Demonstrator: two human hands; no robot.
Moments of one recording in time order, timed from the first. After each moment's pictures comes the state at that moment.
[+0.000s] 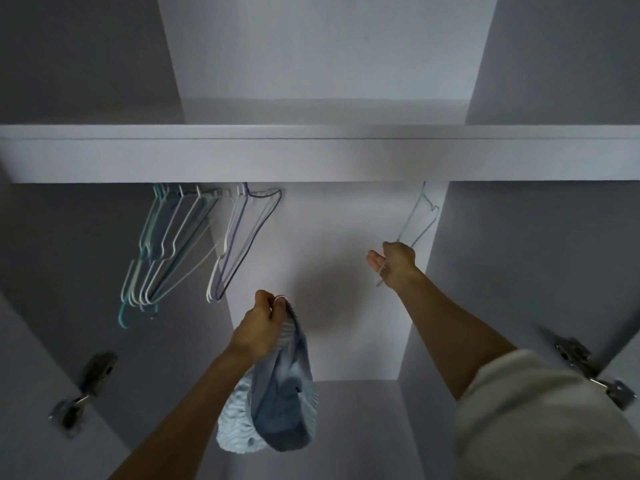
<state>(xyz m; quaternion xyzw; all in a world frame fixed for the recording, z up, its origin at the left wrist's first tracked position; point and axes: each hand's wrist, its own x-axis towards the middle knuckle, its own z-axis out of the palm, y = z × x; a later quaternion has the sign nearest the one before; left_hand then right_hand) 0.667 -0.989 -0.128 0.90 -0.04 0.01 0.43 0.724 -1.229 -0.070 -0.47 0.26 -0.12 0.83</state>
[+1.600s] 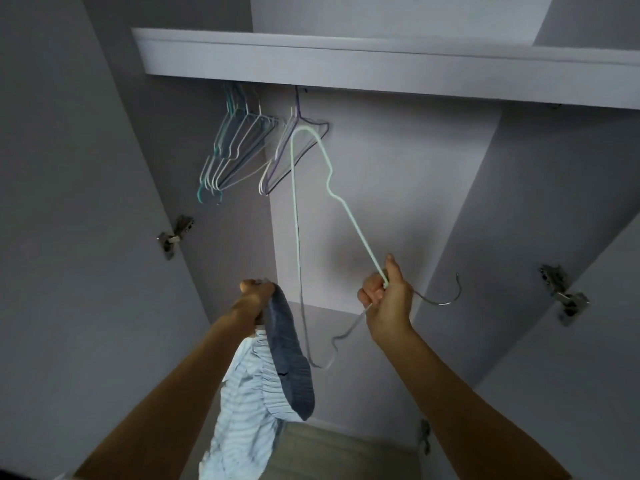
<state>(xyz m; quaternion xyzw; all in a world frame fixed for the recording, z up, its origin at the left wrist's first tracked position) 0.481 -0.975 -0.154 0.71 0.32 -0.09 0.62 0.472 -1.161 -0.144 -0.42 0.13 -0.08 0.90</state>
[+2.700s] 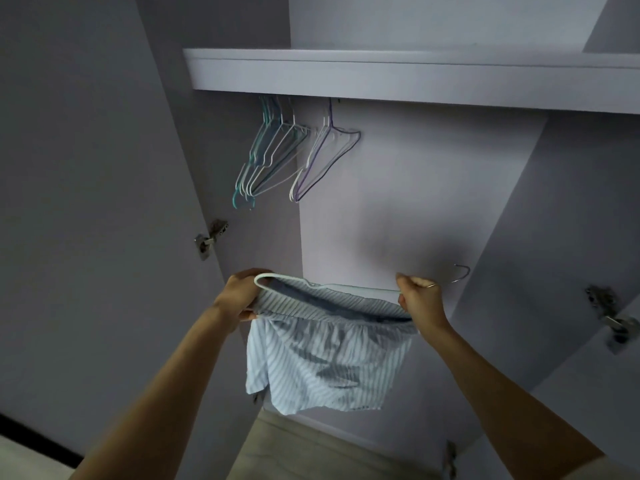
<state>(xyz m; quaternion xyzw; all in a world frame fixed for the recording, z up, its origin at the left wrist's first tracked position) 0.456 -0.927 -0.125 0.73 0.25 -0.01 0.64 0.515 -1.198 -0.177 -0.74 0.01 -0.09 0.67</state>
